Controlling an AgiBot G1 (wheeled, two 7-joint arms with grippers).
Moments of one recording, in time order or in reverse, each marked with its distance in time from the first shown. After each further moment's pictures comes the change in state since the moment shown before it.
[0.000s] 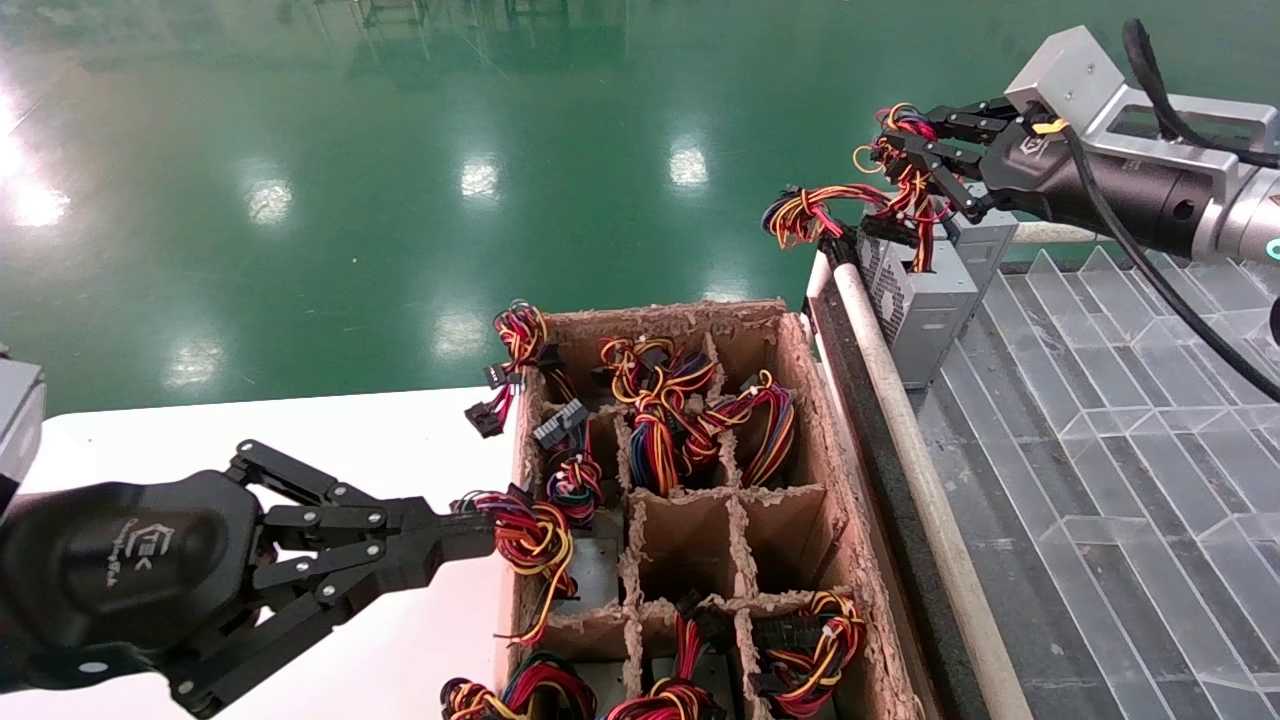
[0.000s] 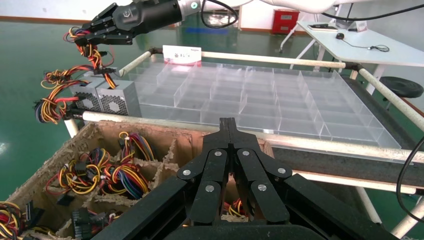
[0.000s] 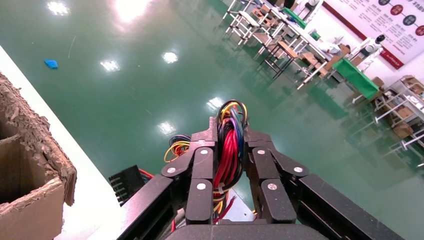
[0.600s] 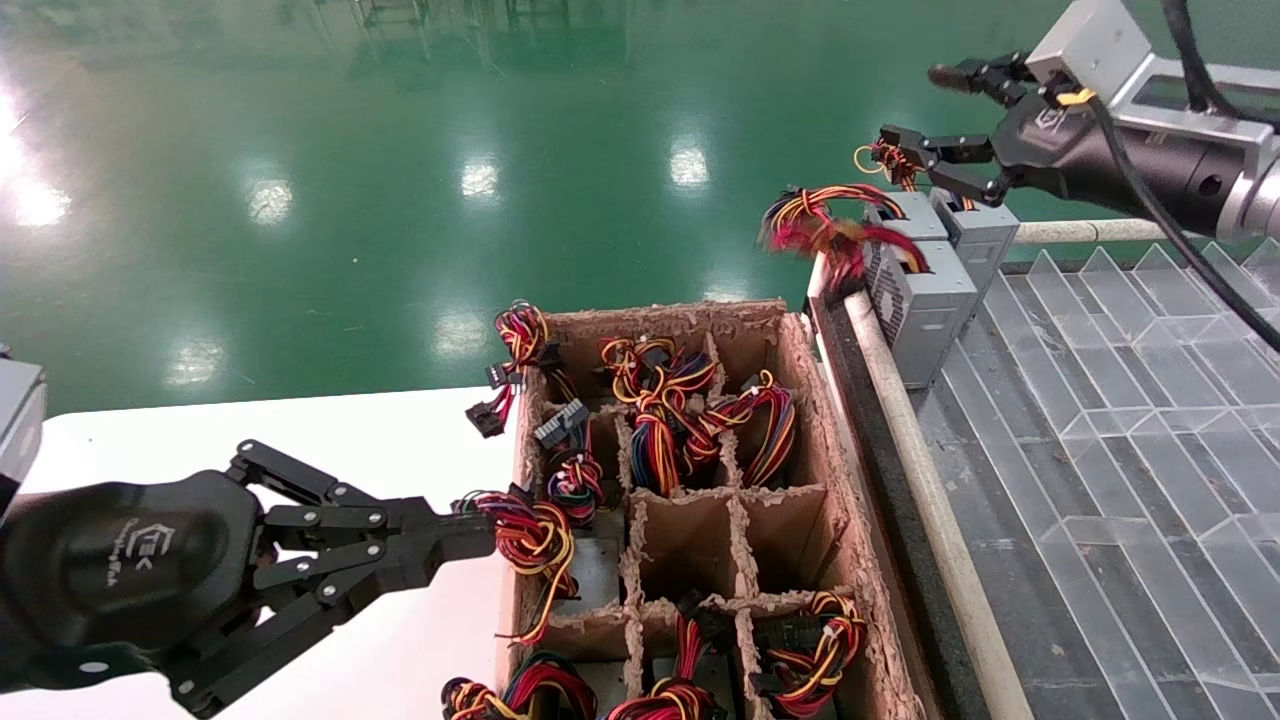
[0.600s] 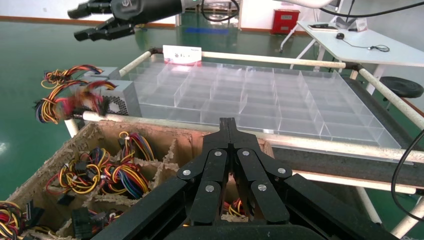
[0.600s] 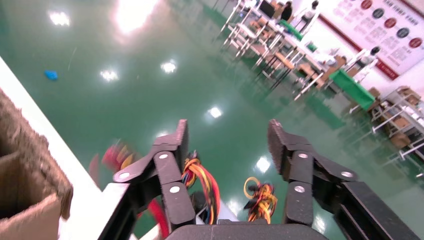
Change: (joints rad) left arm 0.000 0.000 0.000 0.000 0.000 0.000 0.000; right arm 0.032 0.006 0.022 -0.028 0.036 -0.046 -0.026
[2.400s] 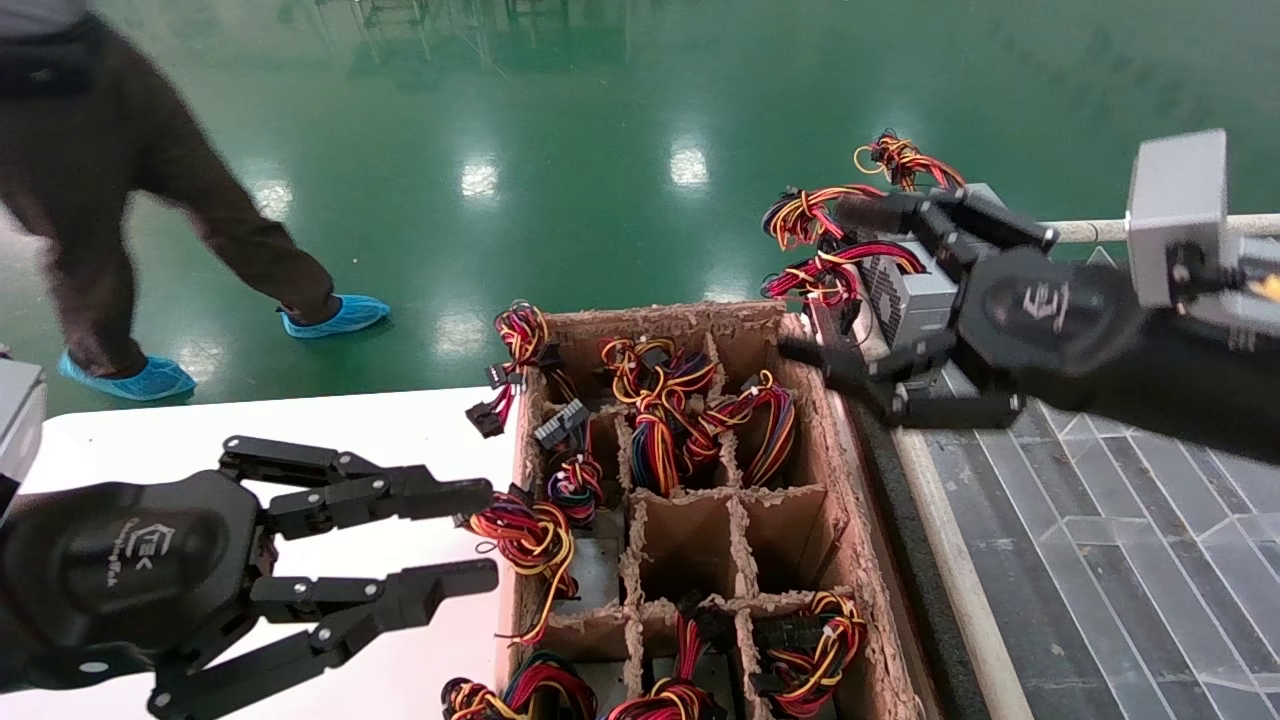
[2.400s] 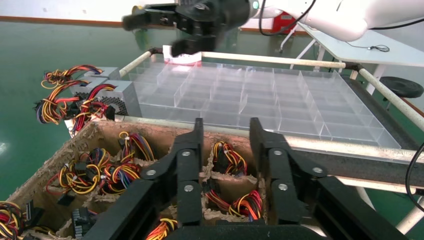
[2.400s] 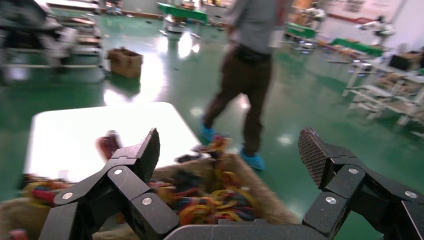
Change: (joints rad) left arm 0.000 0.000 0.000 0.000 0.000 0.000 0.000; right arm -0.501 0.224 0.066 0.696 0.410 -0.284 0.459
